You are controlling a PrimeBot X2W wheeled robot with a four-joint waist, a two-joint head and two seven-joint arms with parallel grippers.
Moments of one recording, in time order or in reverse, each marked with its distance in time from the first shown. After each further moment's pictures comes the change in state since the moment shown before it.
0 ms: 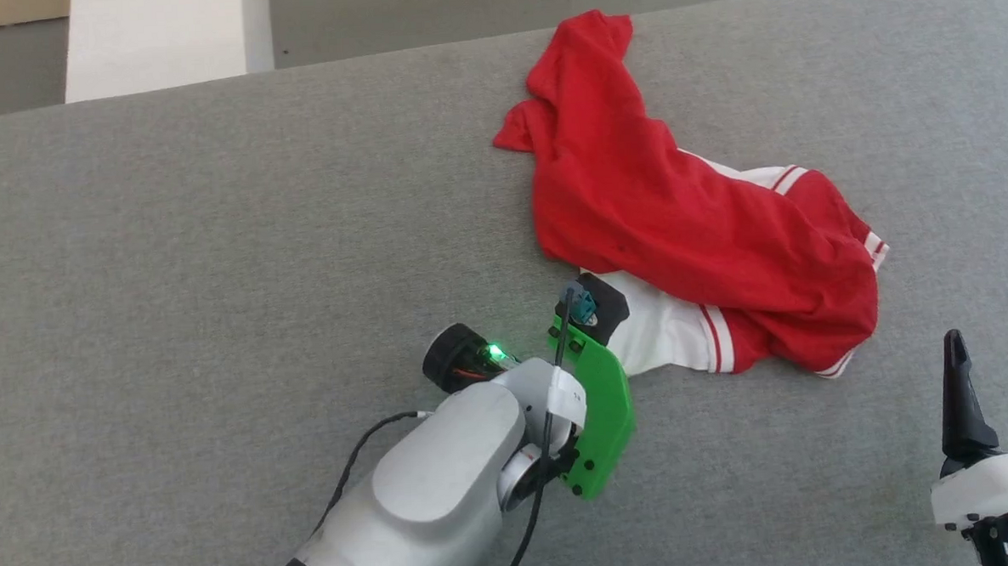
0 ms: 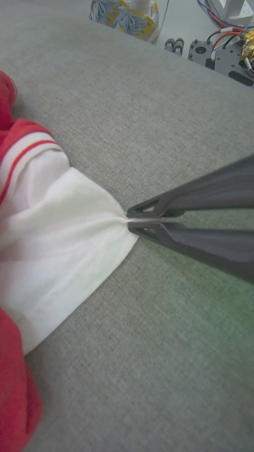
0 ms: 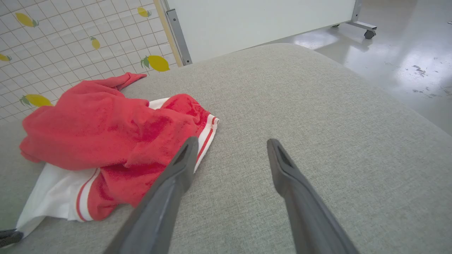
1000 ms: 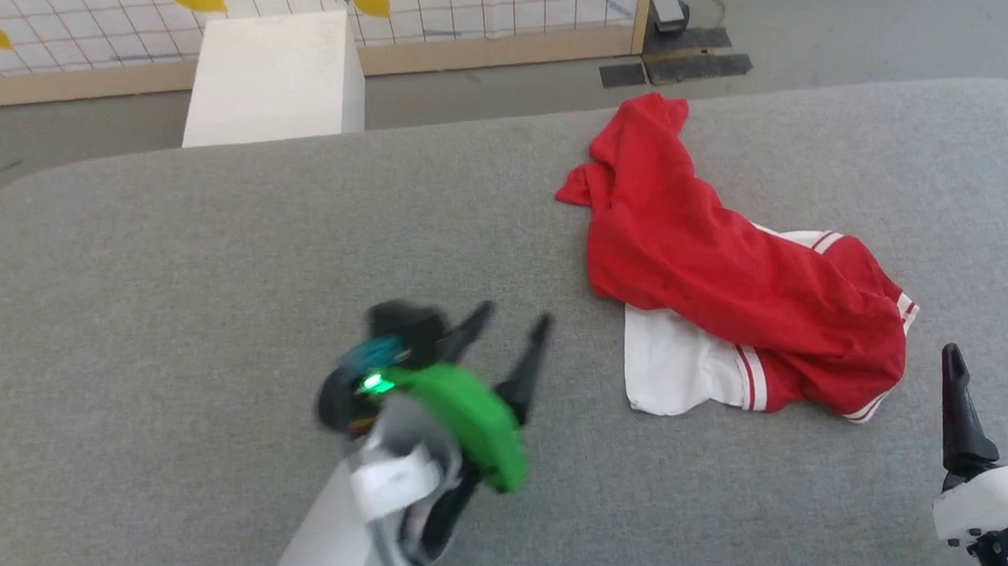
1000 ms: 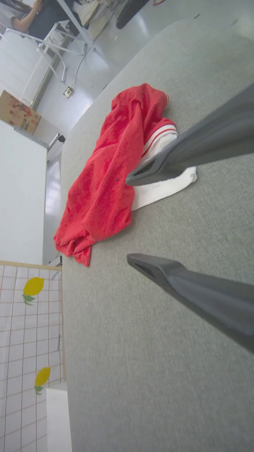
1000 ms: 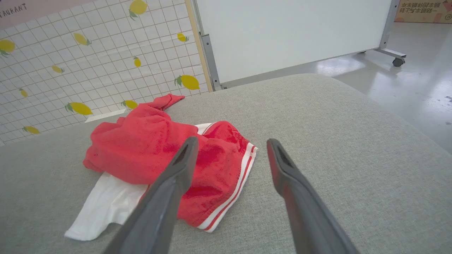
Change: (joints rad) left arm 0.385 0.008 0.507 -0.345 0.142 -0.022 -0.382; right arm 0.040 -0.001 0.005 -0.050 -0.024 0.000 0.040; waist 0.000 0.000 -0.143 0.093
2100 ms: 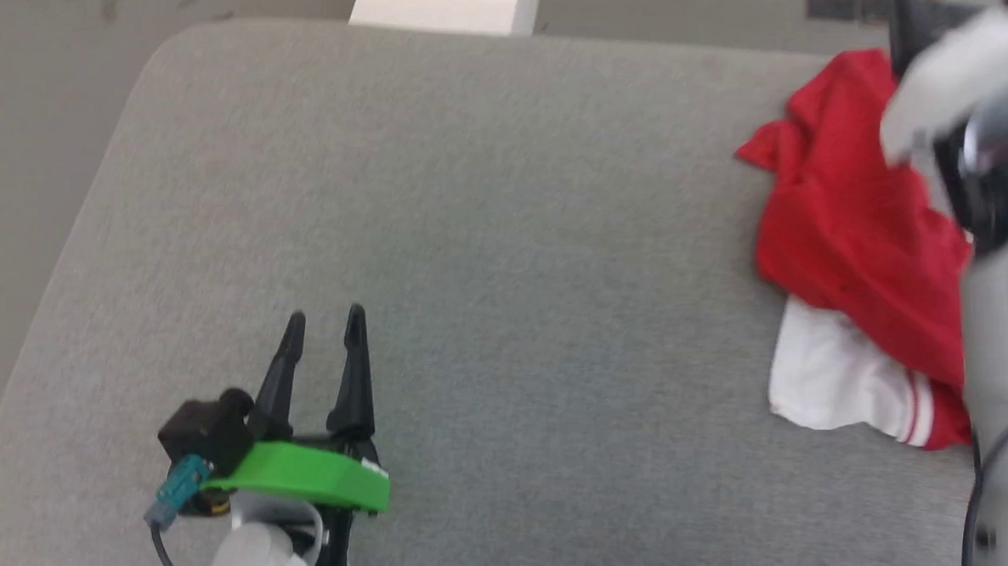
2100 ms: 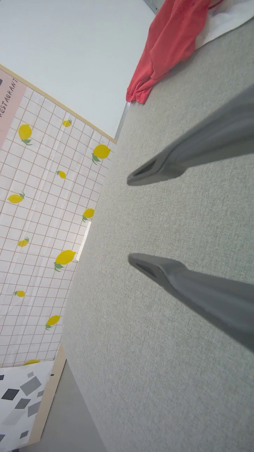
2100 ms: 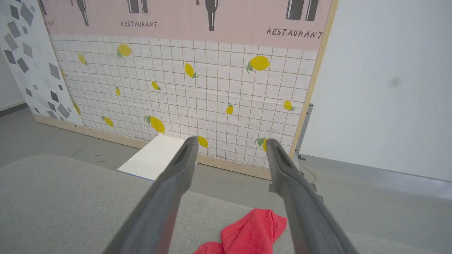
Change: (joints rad) left arm 0.160 0.008 0.286 -0.044 0.043 -0.012 -0.370; right arm -0.828 -0.064 0.134 0.356 -0.267 0.000 0.160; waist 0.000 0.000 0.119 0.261
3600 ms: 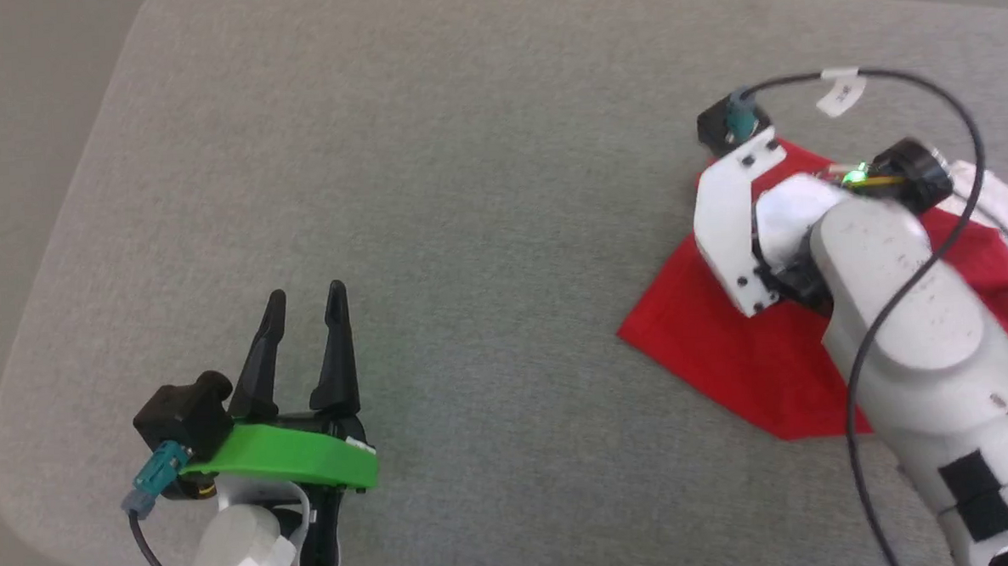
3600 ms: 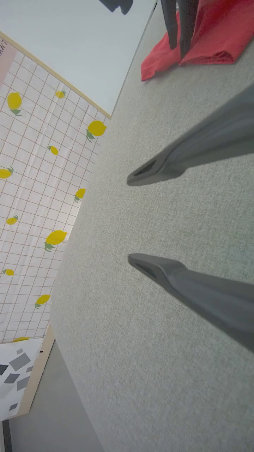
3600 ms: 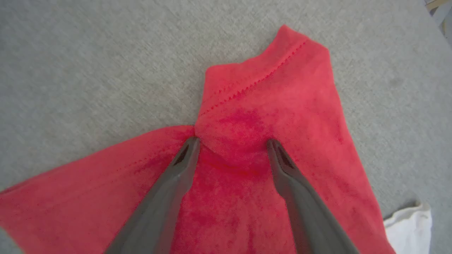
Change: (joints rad) left arm -0.024 -0.007 0.034 -0.018 -0.011 0.000 0.000; right arm -0.033 -0.049 0.530 0.240 0.093 0.000 0.741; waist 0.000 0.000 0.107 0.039
